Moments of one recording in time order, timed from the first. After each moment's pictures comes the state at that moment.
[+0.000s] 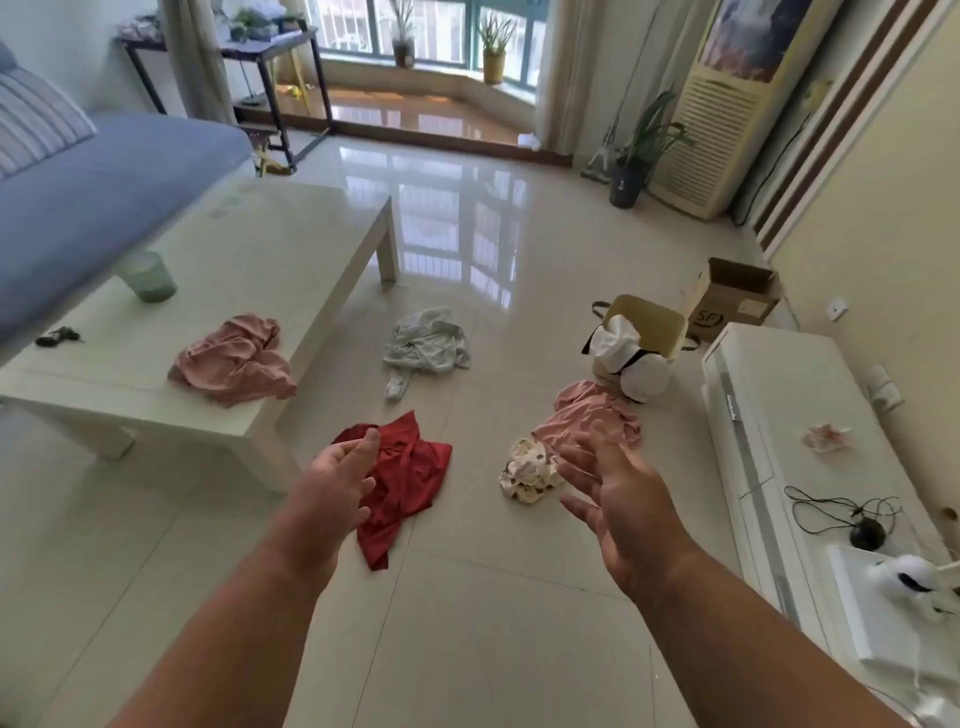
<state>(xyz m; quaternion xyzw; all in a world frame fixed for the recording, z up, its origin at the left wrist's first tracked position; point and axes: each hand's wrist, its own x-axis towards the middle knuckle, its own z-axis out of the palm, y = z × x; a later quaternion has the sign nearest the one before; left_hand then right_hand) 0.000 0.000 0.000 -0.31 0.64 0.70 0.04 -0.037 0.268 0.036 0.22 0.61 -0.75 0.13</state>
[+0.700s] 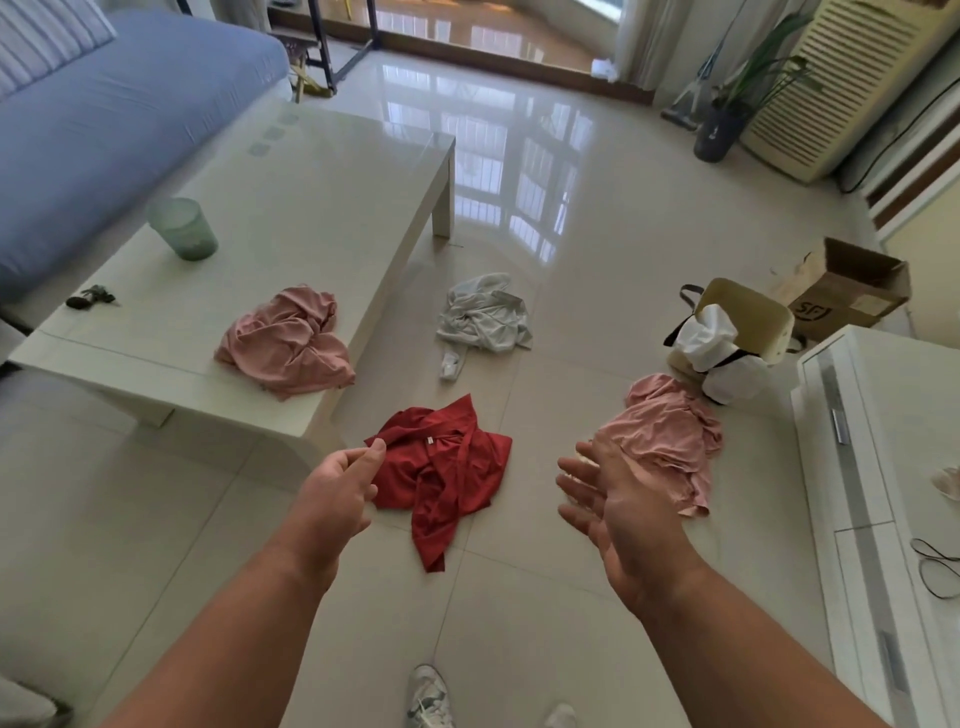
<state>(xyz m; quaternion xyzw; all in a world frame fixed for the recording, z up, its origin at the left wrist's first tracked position) -0.128 -0.220 -0.084 -0.38 0.64 0.66 0.06 -0.185 0.056 -0.049 0.24 0.63 -0.71 0.21</state>
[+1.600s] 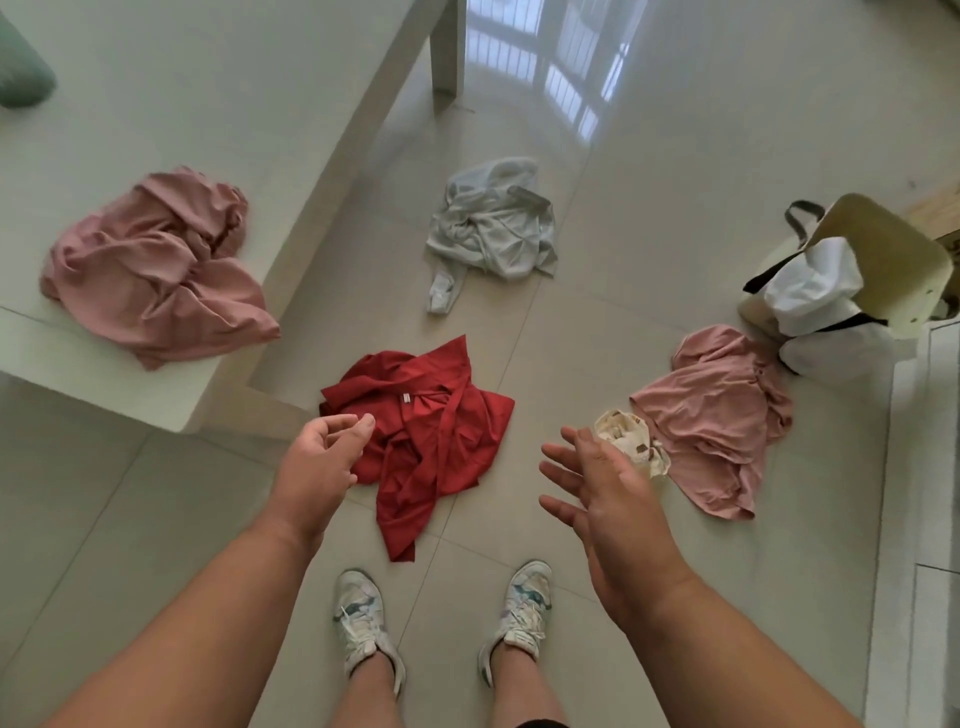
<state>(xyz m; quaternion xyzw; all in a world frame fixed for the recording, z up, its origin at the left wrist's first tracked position) -0.359 -0.238 -0.364 -0.47 0.64 0.61 0.09 -0.419 0.027 -0.284 0.26 0.66 -0.64 0.28</state>
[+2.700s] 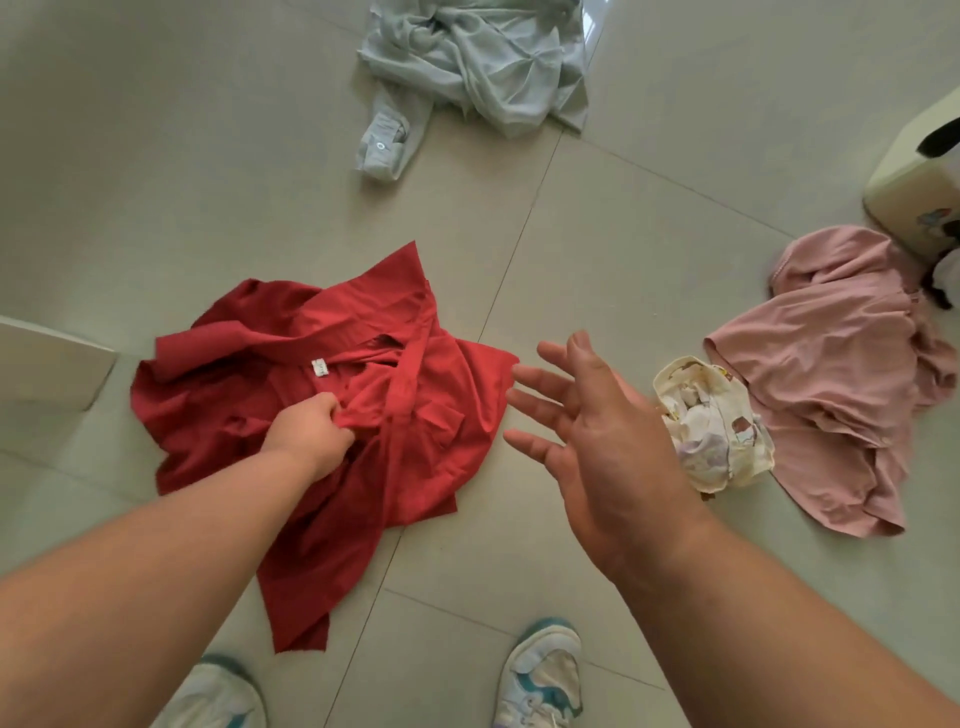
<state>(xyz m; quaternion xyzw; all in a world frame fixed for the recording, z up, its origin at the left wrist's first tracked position) -0.423 -0.236 -0.904 -0.30 0.88 0.24 0.28 -0.488 0.017 -0.698 0.26 0.64 -0.67 0.26</state>
